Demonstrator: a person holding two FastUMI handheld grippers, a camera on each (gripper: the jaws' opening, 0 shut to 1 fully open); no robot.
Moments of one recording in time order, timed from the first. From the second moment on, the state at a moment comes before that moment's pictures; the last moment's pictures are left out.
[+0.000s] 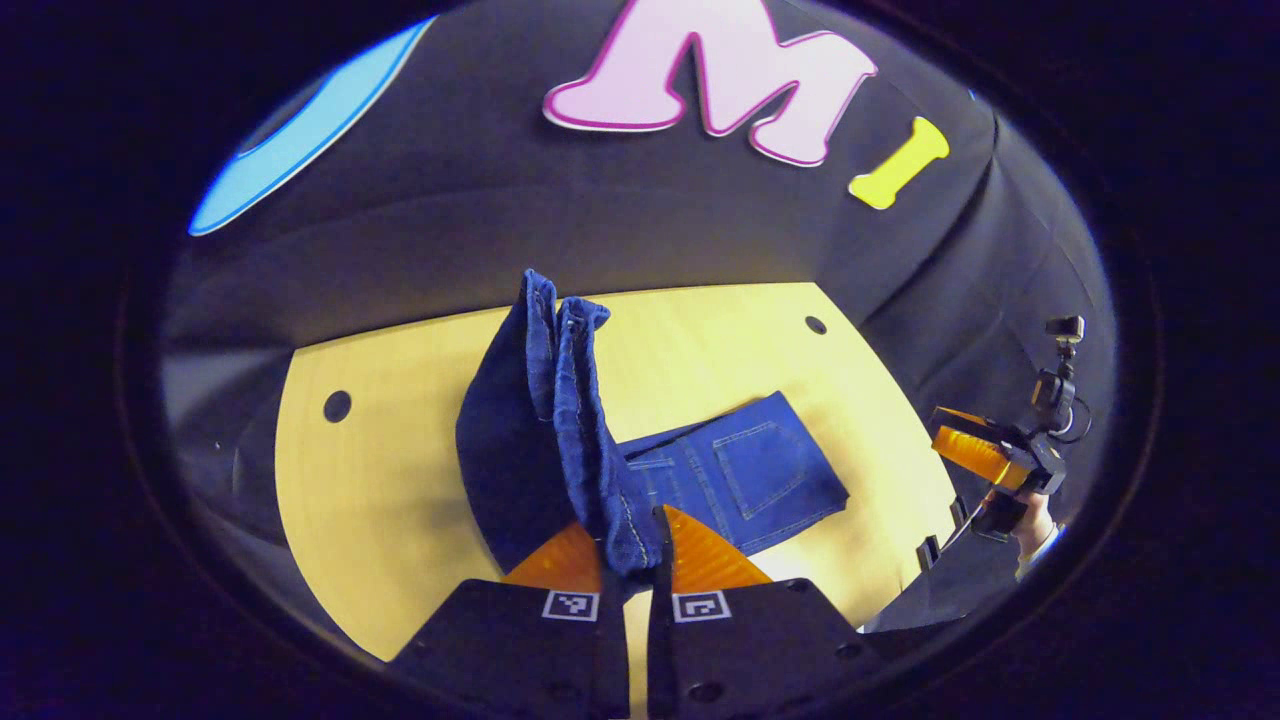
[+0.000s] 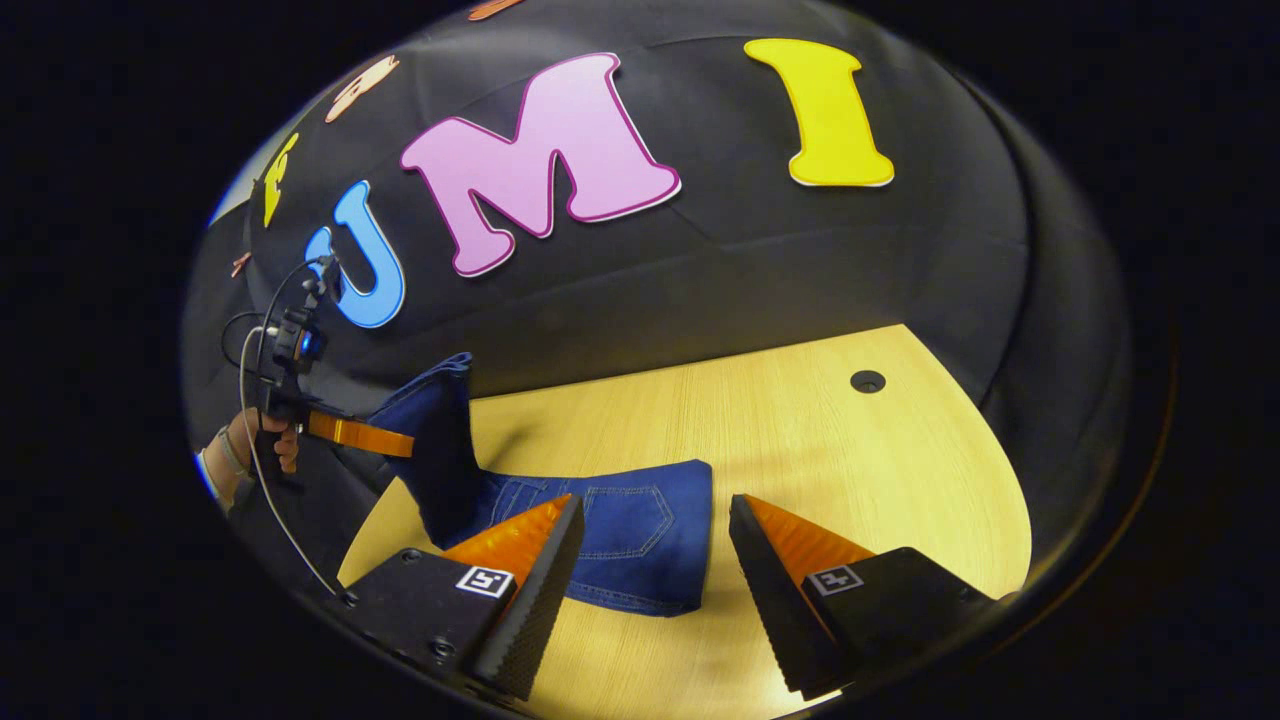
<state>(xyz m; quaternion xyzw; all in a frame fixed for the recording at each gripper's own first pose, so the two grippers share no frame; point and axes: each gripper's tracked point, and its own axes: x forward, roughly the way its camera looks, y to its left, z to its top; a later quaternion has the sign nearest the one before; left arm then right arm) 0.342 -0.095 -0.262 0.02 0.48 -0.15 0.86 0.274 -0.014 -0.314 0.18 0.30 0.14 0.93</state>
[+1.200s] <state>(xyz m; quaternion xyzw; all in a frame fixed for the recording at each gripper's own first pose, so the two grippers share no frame) 0.283 -0.207 -0.339 0.06 0.39 -0.11 0.91 0.261 -0.050 -0.234 0.09 0.22 0.18 0.95</state>
